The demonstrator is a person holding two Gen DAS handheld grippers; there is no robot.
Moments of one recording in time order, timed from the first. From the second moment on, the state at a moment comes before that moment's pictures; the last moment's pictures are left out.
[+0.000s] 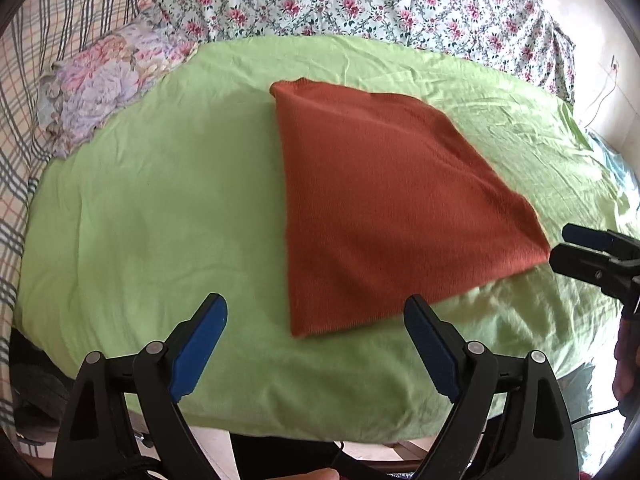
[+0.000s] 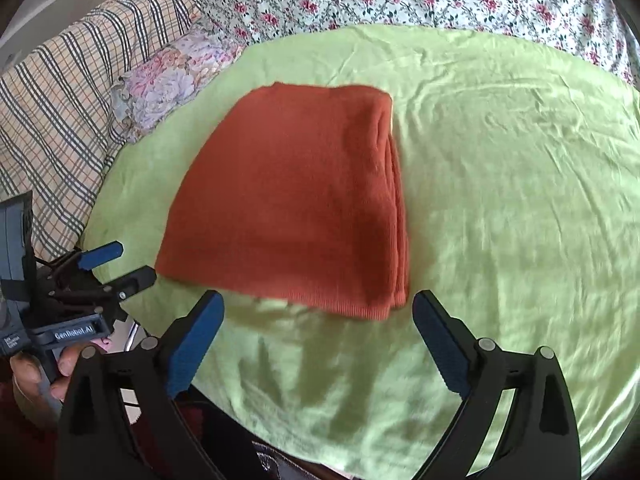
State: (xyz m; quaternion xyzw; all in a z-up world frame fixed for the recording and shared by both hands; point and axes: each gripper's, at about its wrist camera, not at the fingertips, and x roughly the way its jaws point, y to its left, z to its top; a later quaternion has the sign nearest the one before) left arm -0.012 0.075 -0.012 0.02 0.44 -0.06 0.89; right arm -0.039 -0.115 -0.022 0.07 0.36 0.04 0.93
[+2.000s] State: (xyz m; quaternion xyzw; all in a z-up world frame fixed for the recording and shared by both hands) left arm 0.051 0.056 0.007 0.01 0.44 -0.02 0.90; right arm 0.035 -0.103 -0.007 0.09 0.39 0.05 0.92
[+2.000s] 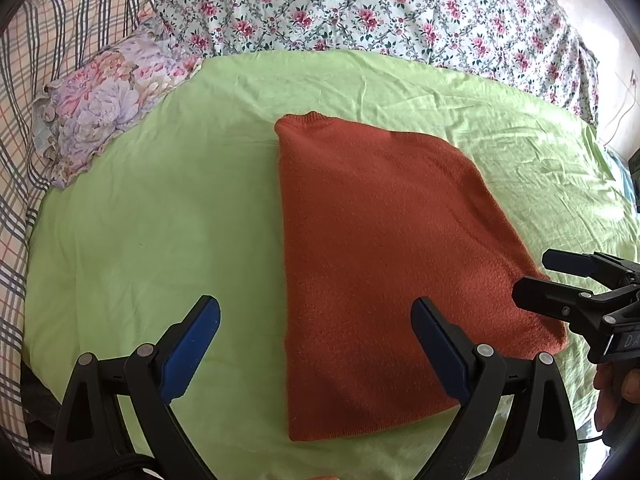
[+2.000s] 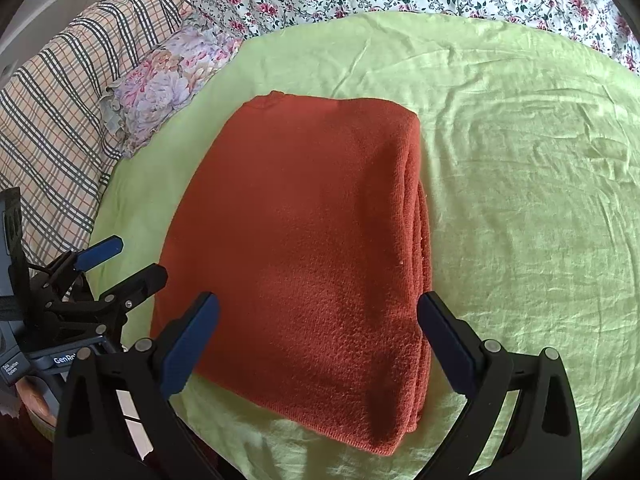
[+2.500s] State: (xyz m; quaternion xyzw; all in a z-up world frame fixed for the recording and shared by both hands) left arm 0.046 0.058 0.012 0.01 0.43 -0.02 0.90; right arm 0.037 -0.099 -0.006 0.09 0.38 0.06 0.92
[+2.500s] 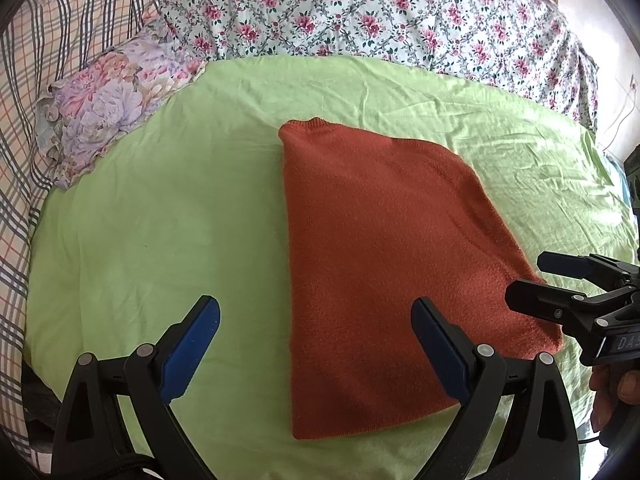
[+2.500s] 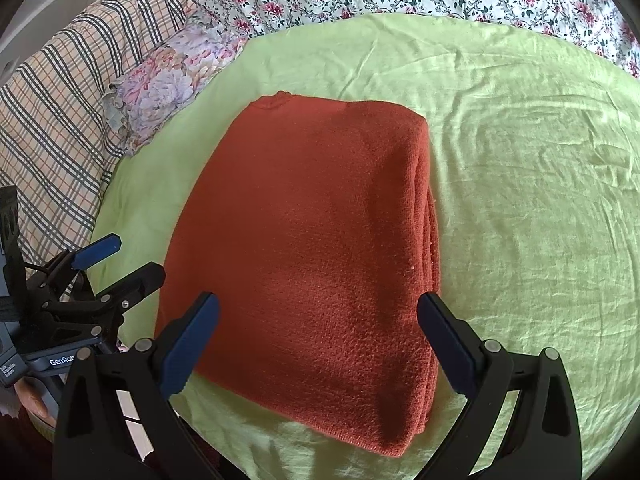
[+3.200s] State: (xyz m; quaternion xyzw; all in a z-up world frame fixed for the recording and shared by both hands) left arm 0.045 0.058 0.015 0.00 0.43 -0.02 0.90; right arm 0.039 -0.098 -0.002 0.08 0.38 0.06 0.92
